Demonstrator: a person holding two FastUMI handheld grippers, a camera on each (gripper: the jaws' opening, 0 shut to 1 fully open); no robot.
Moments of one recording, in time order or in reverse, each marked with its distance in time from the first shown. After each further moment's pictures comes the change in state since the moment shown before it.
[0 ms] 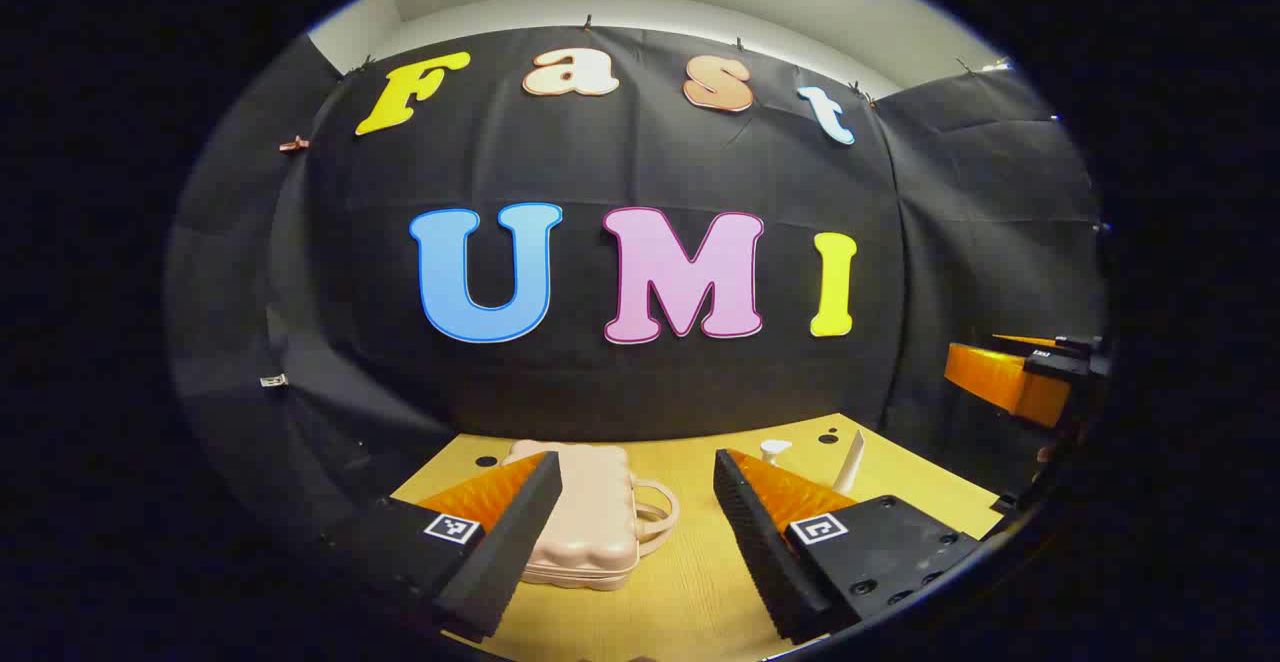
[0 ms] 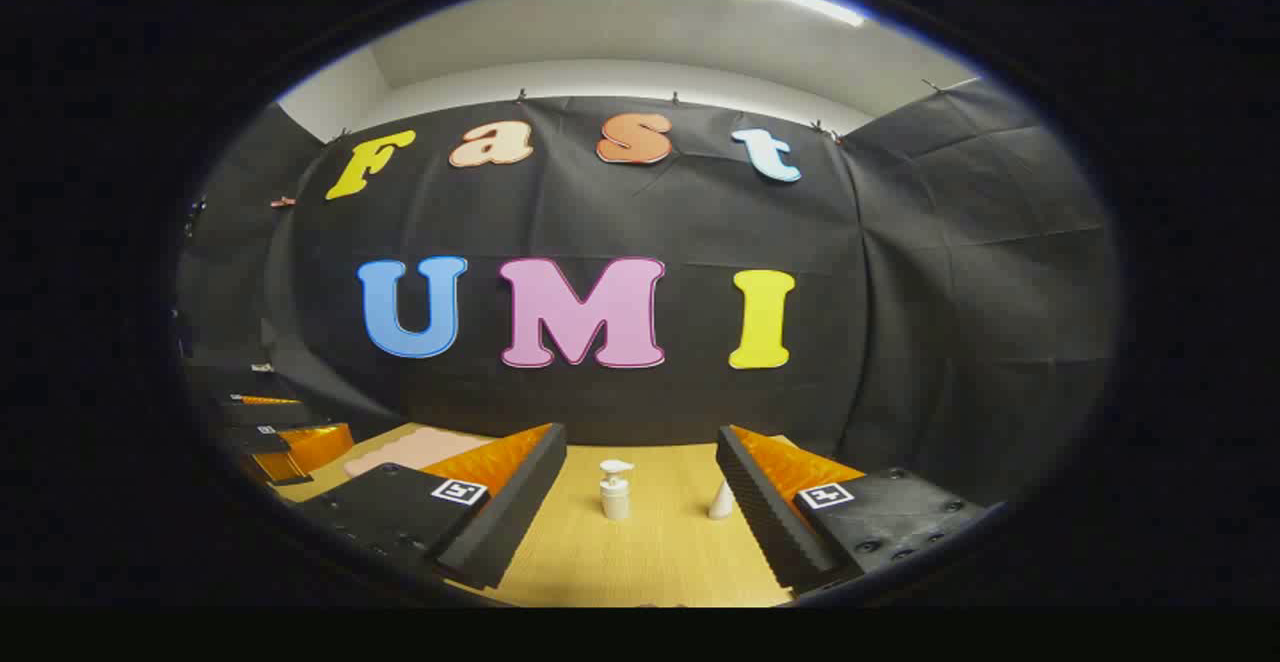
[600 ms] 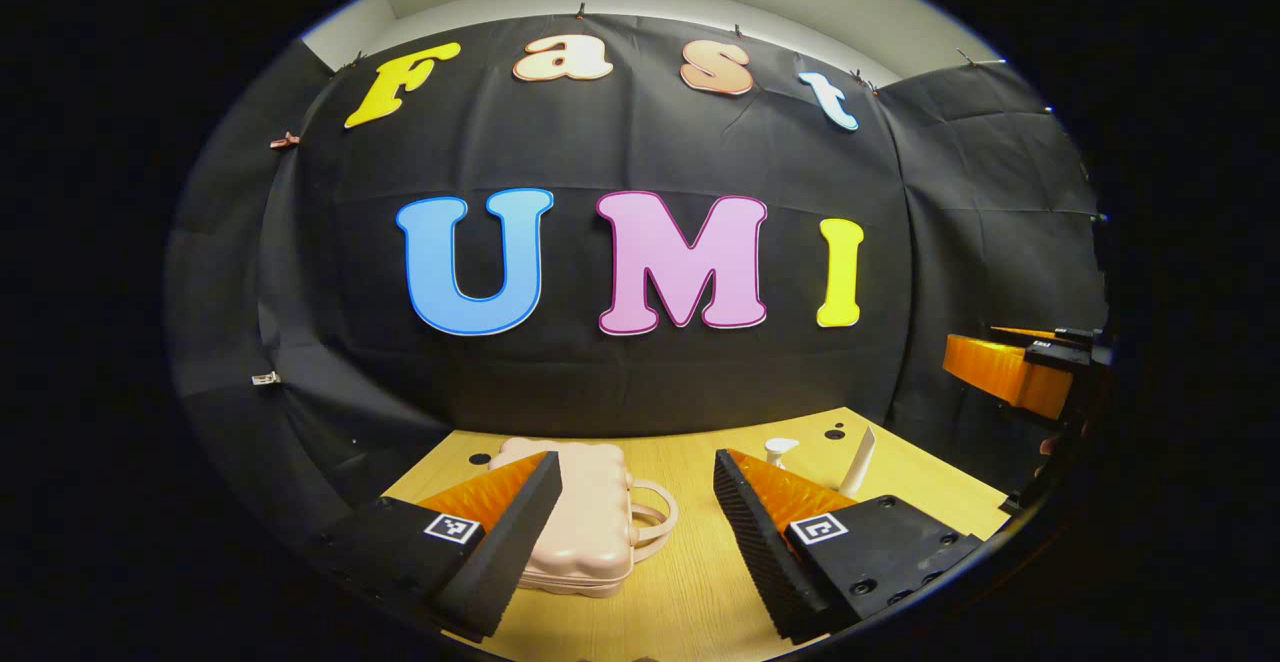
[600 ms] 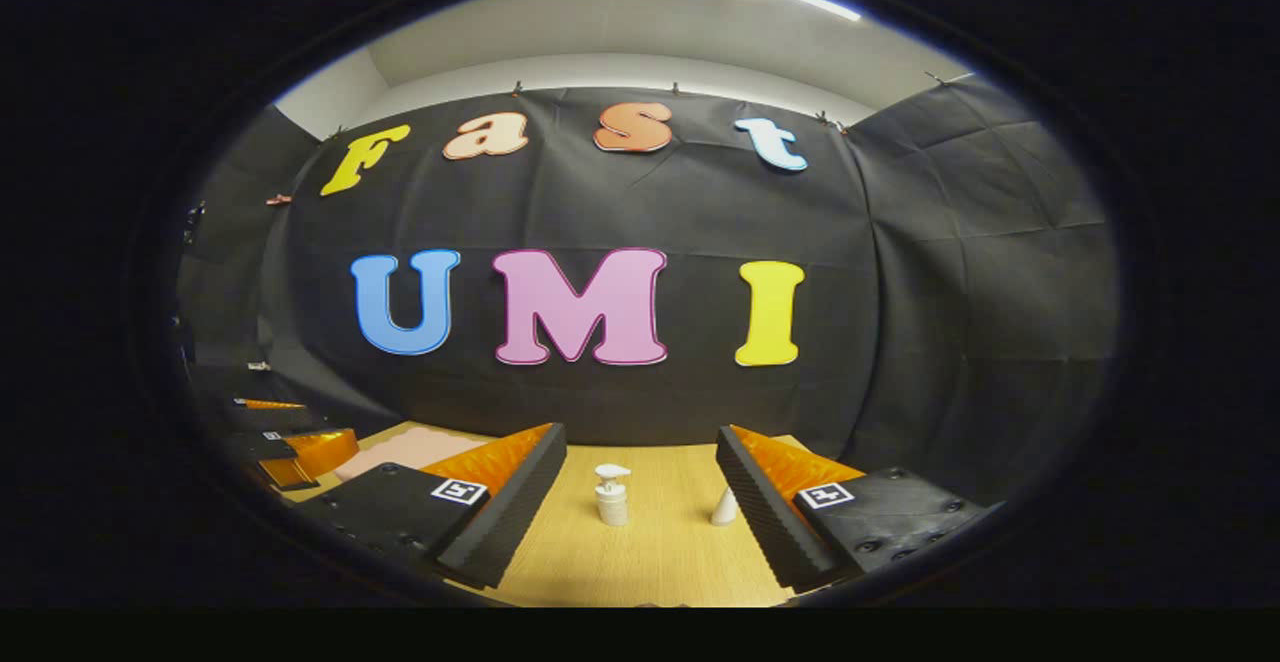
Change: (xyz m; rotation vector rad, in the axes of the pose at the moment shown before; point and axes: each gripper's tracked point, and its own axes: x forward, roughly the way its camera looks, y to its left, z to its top) left arm 0.035 -0.013 -0.007 0.006 0.022 0.005; right arm 0.035 -0.007 -0.010 0.008 0.016 0.020
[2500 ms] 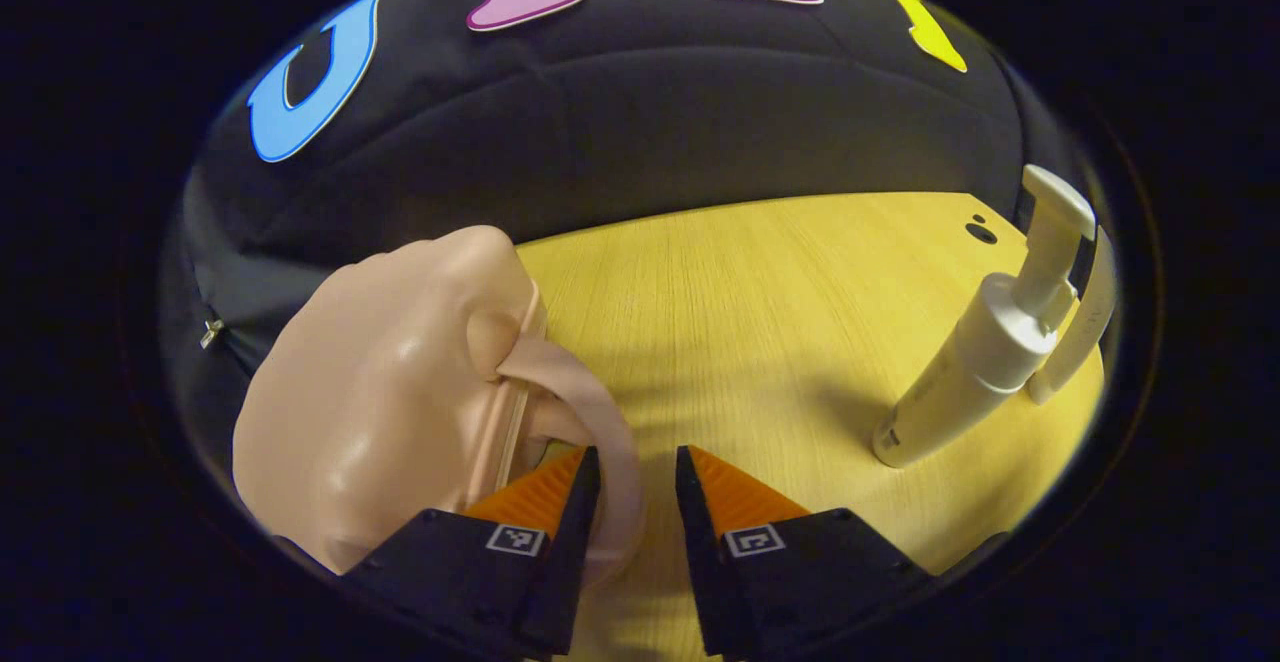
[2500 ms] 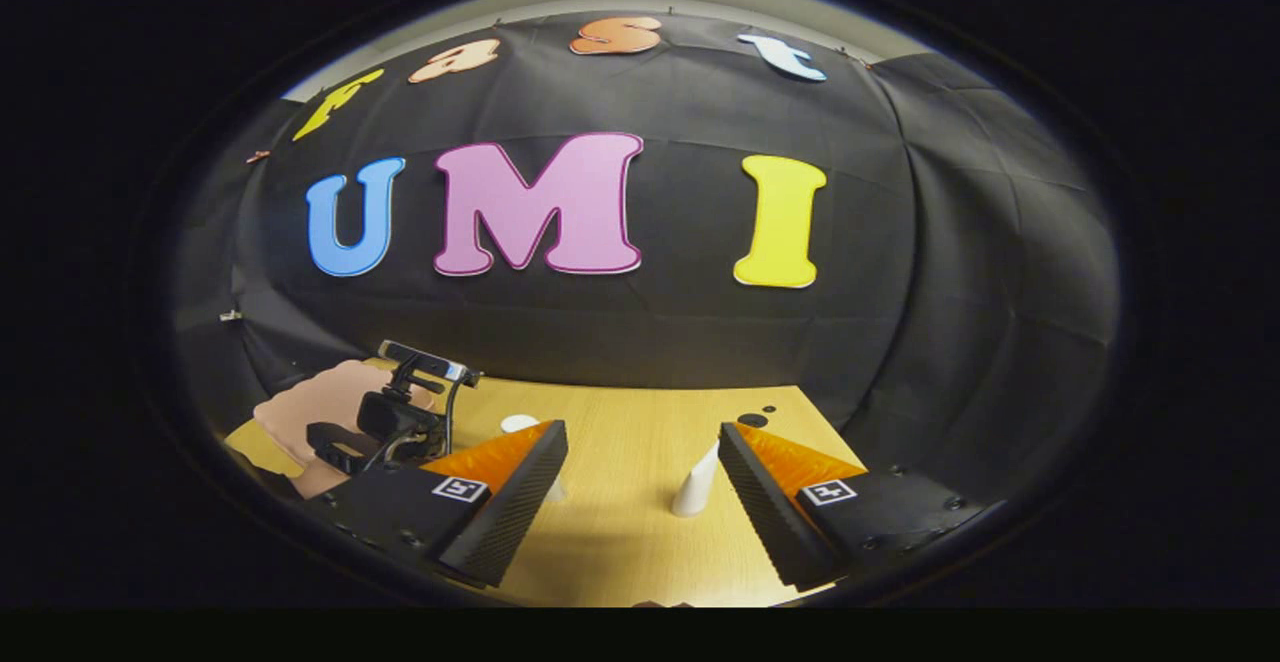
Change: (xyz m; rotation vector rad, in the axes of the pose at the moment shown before) left arm 0.273 -0.031 -0.274 0.148 0.674 0.200; right arm 0.120 -0.074 -0.124 -0.036 0.269 0.029
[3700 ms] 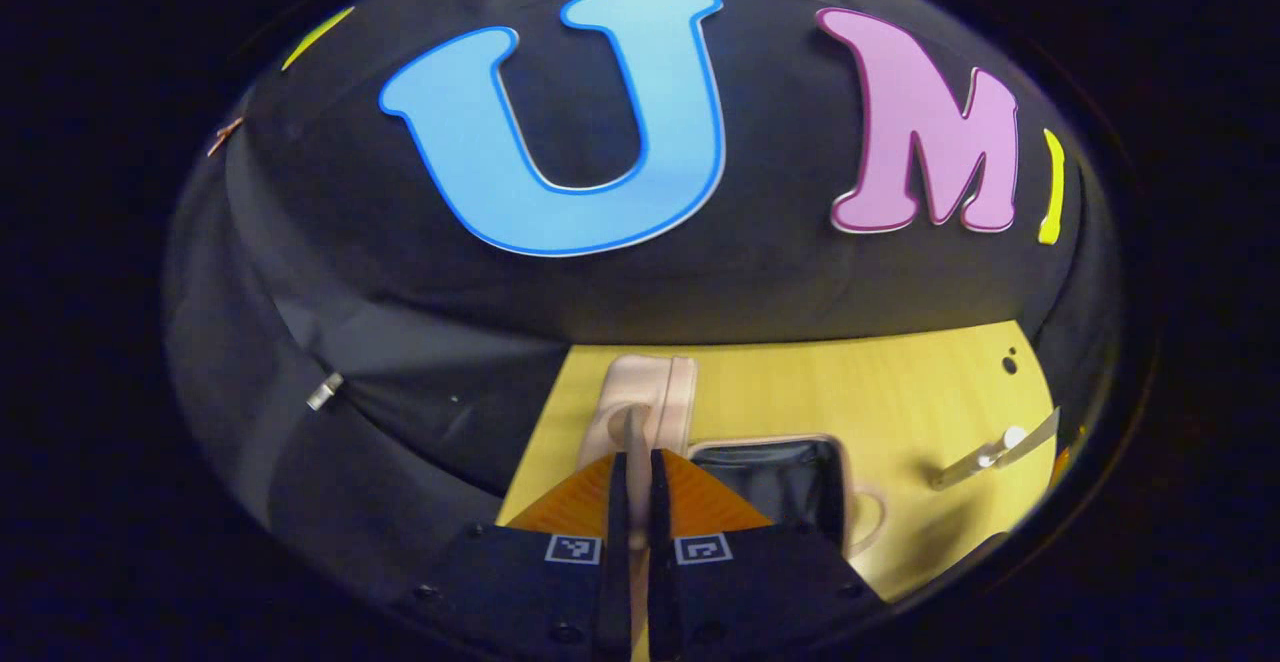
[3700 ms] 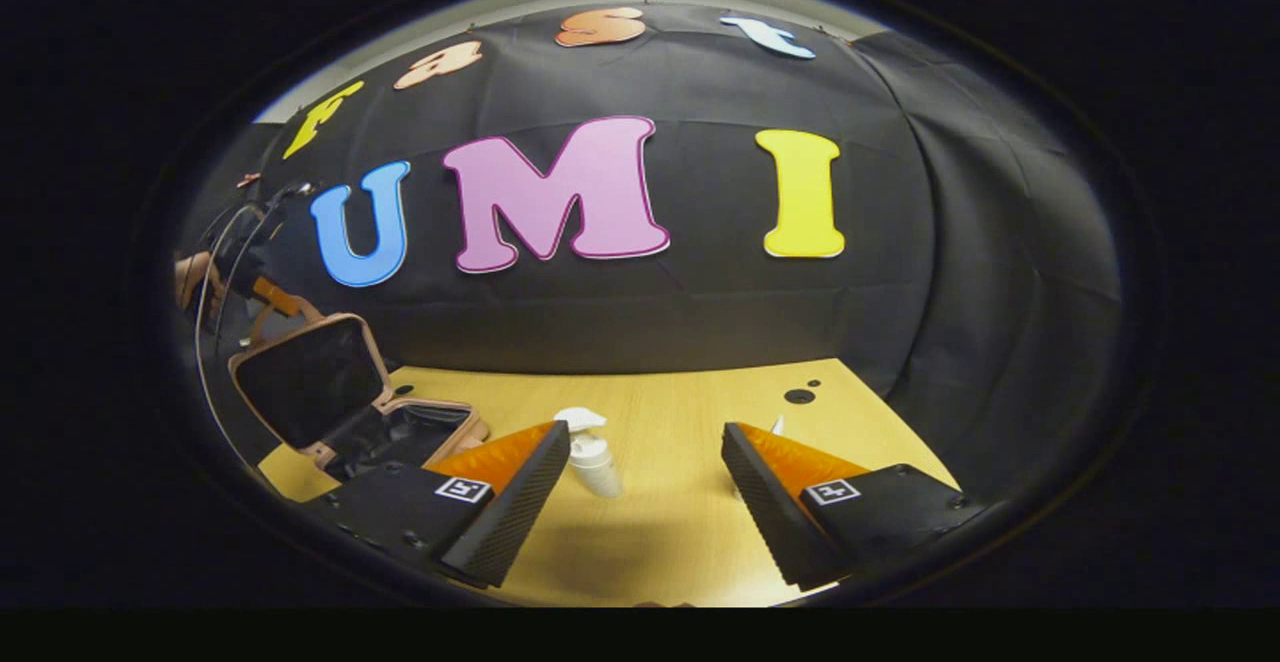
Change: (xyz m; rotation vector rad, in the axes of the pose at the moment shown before) left arm -0.134 0.376 0.145 -0.049 -0.029 0.120; right arm -0.001 0.046 -0.013 0.111 0.053 0.046
